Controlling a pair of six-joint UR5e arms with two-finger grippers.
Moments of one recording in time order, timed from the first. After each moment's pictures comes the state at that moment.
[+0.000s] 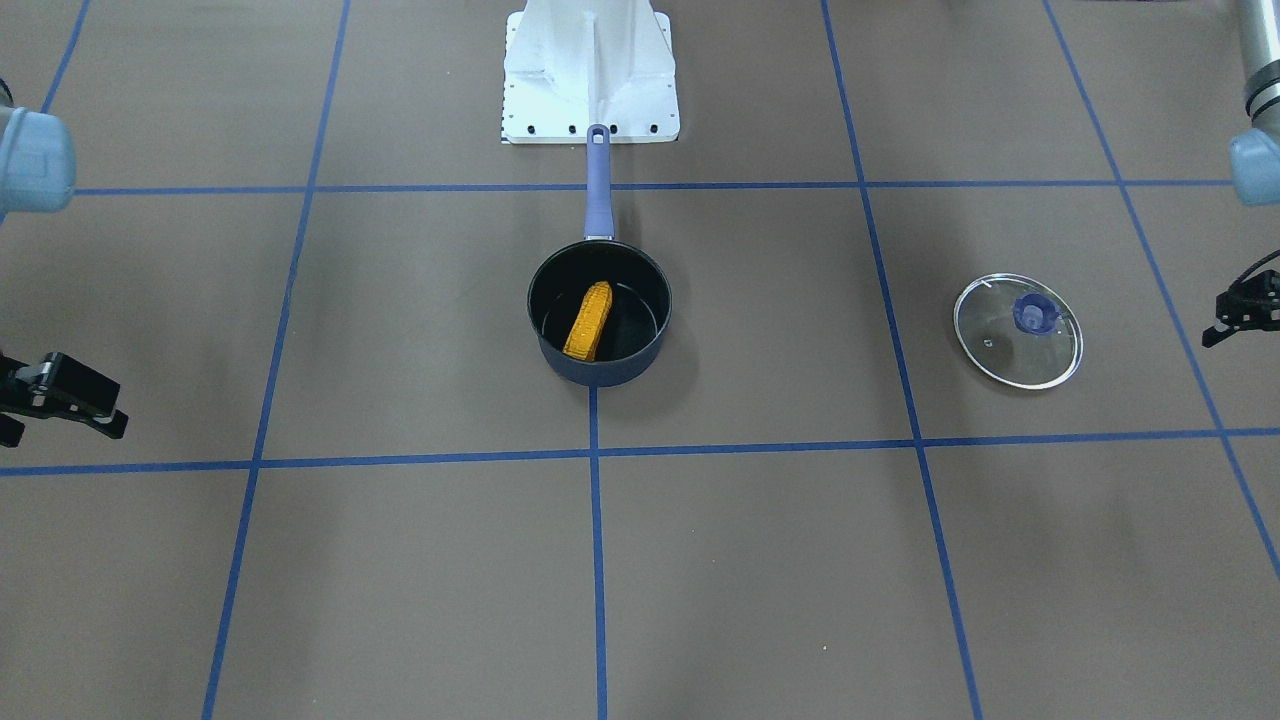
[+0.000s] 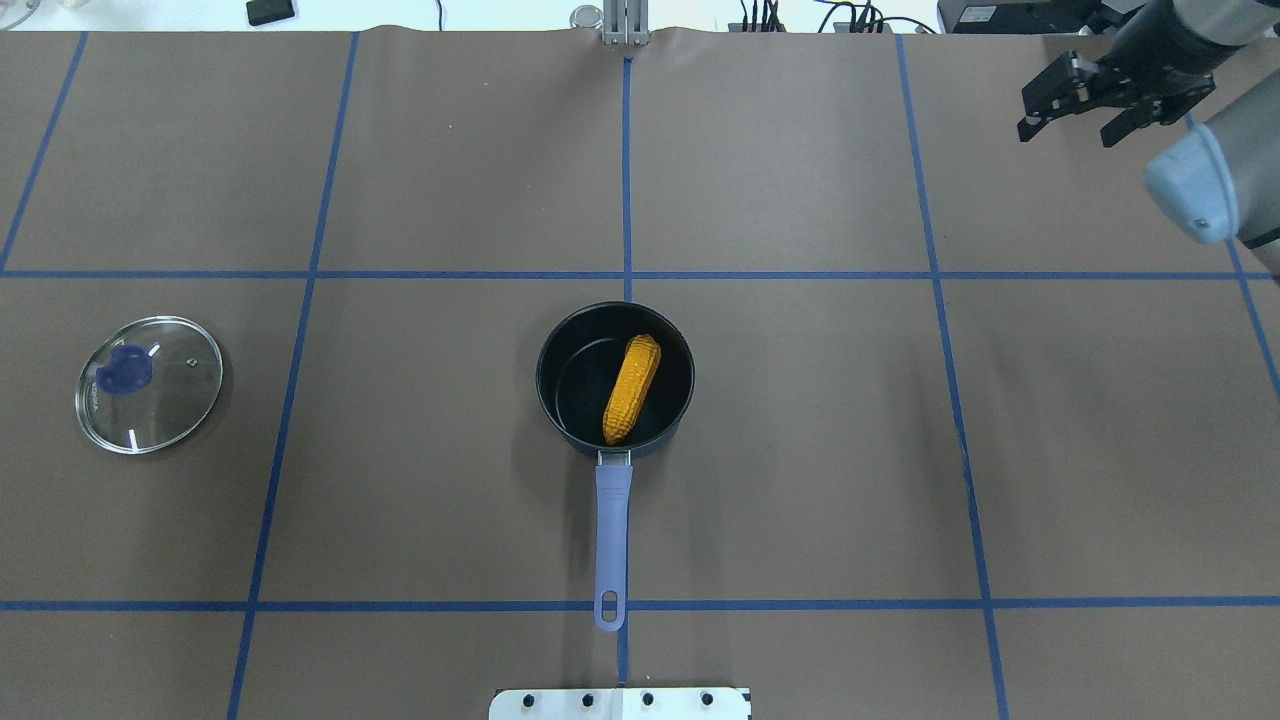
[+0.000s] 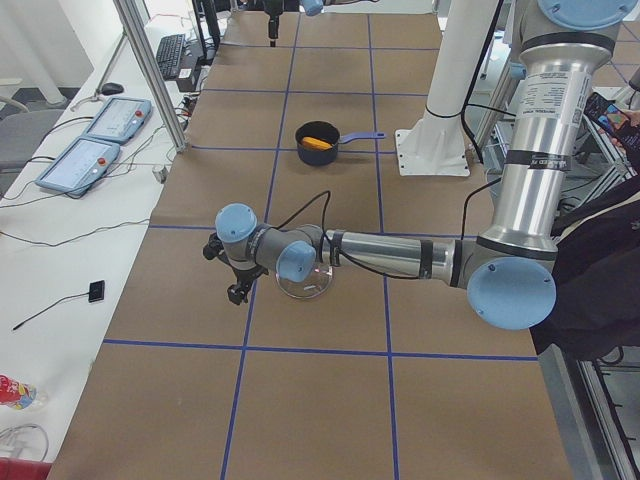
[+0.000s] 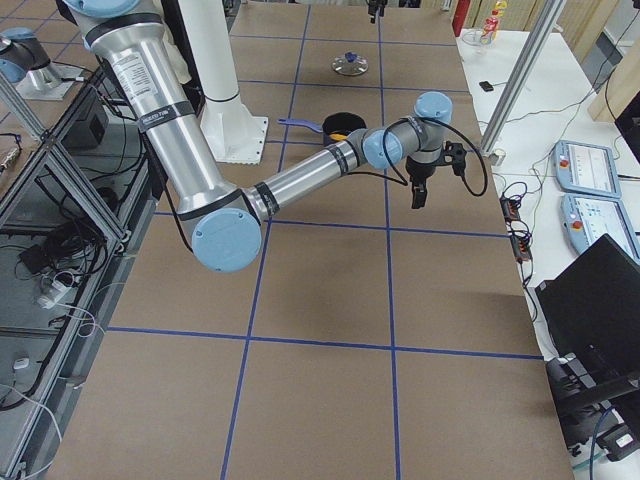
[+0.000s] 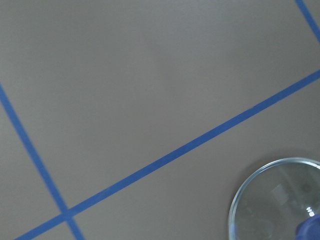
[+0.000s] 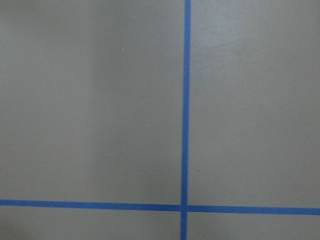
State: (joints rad) left arm -1.39 -1.71 -1.44 -1.88 -2.43 0.16; right arm 1.23 -1.17 1.64 -1.55 2.33 0.57
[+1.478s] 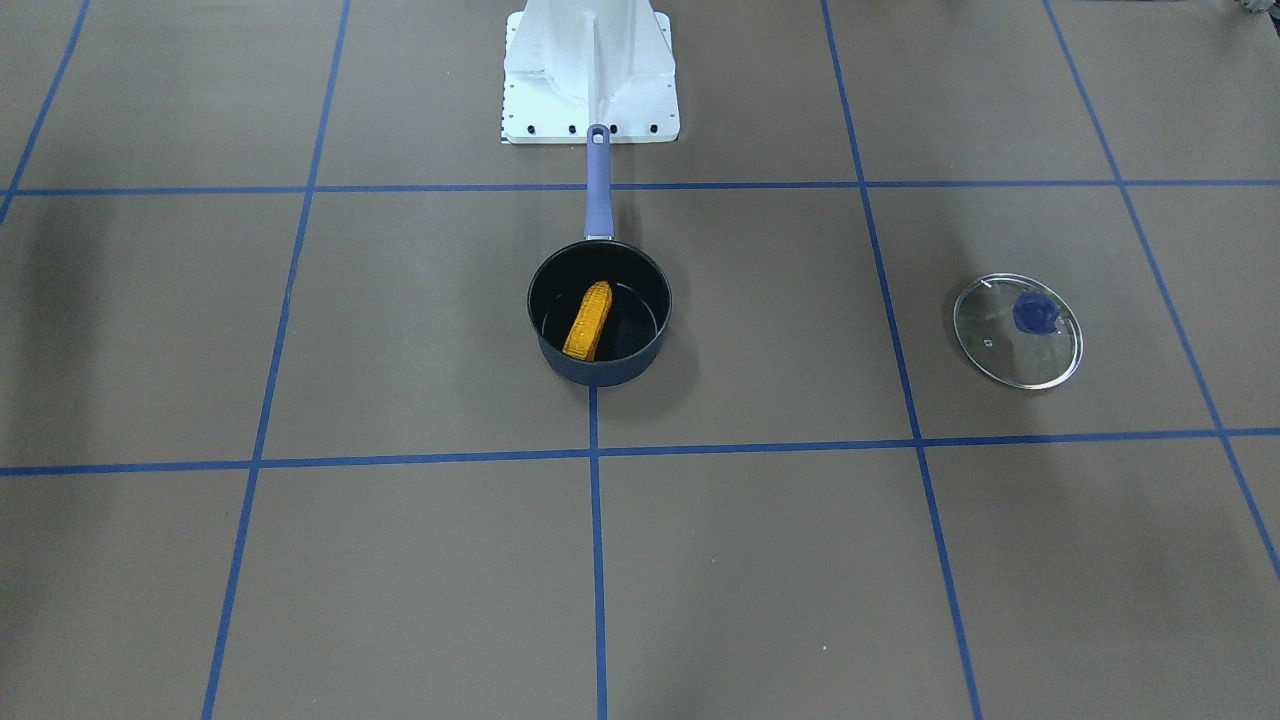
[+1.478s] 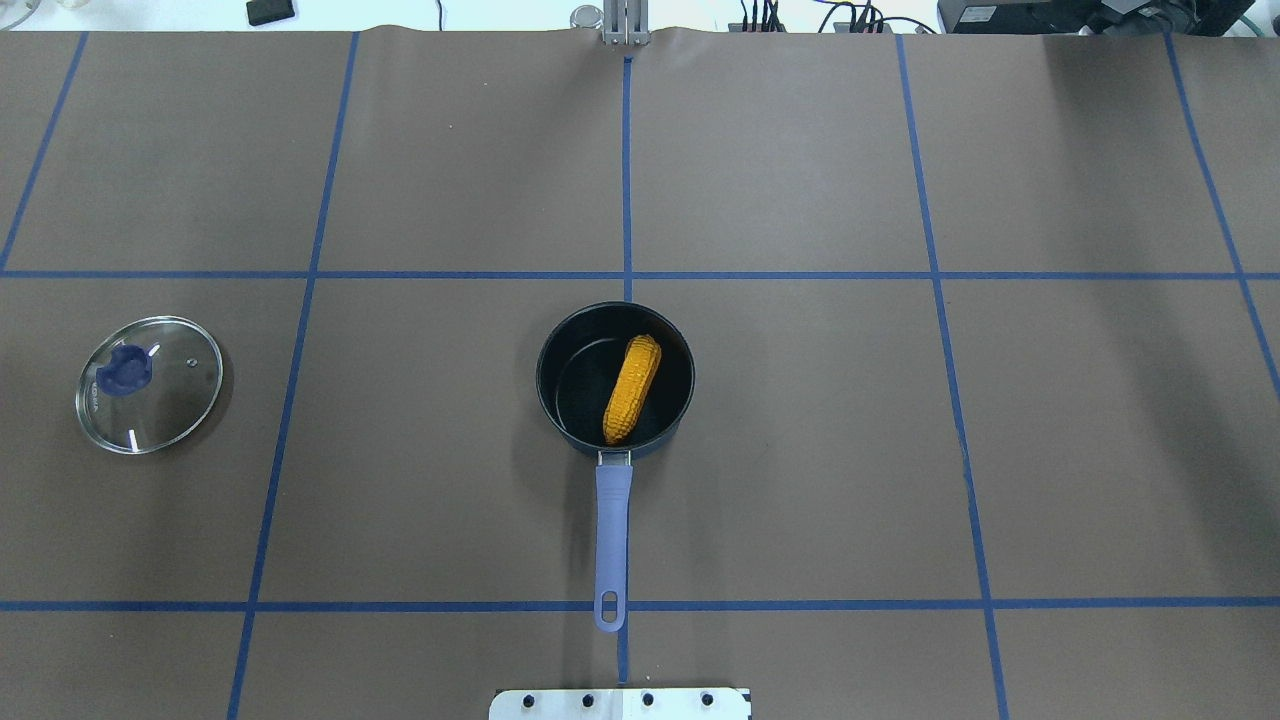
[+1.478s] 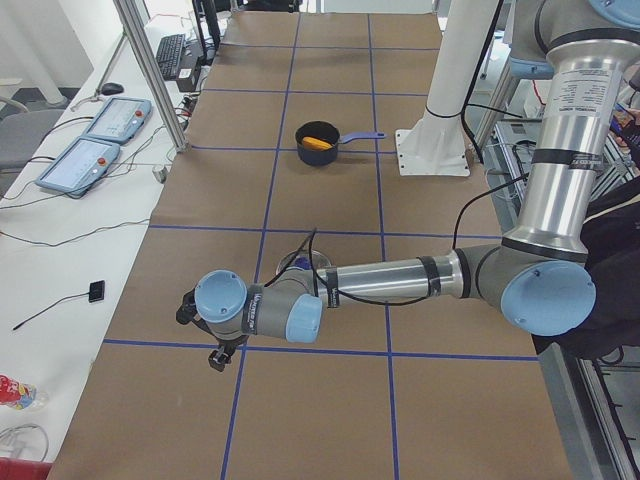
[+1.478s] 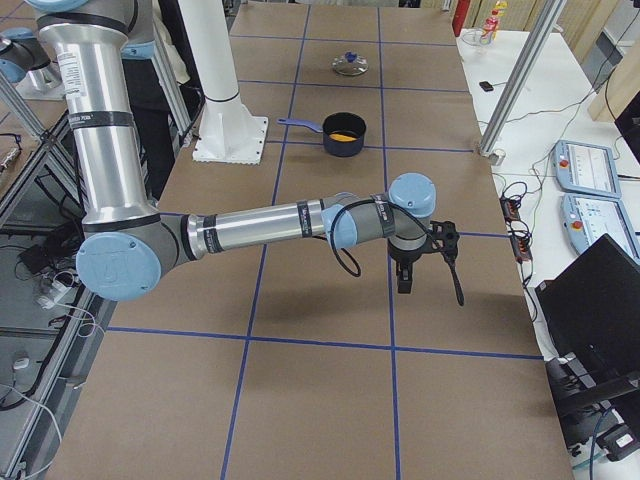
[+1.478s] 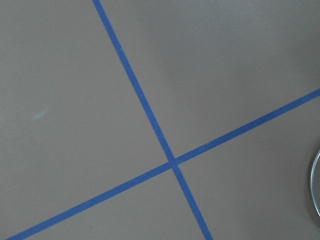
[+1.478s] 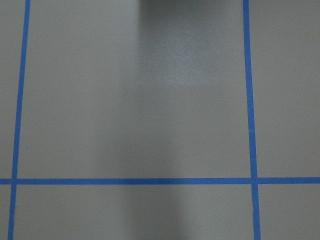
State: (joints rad) left arm -1.61 -1.72 -1.29 -1.88 -2.47 0.31; right arm 1.48 -1.43 1.61 -1.45 2.38 0.32
